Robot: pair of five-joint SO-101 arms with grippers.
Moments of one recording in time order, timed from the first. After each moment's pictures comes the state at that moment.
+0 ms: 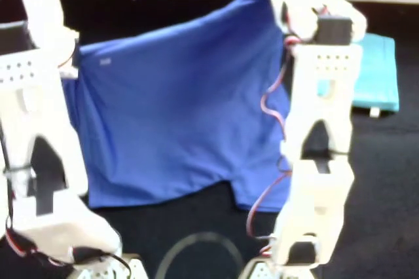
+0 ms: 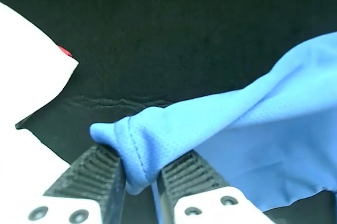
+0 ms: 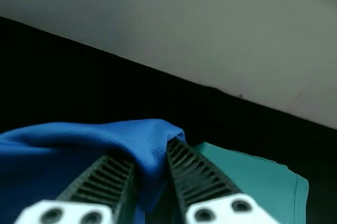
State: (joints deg) left arm -20.9 11.6 -33.1 91.5 -11.3; right arm -6.9 29.5 -66.1 74.8 18.7
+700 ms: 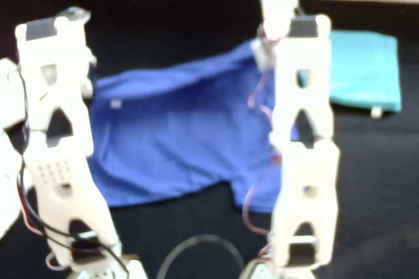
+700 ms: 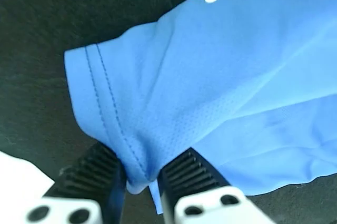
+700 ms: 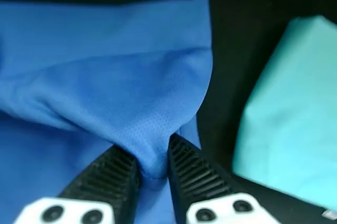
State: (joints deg) left arm -20.8 42.0 -48.0 100.7 -11.6; right arm -8.1 45.2 -66.1 94.0 18.7
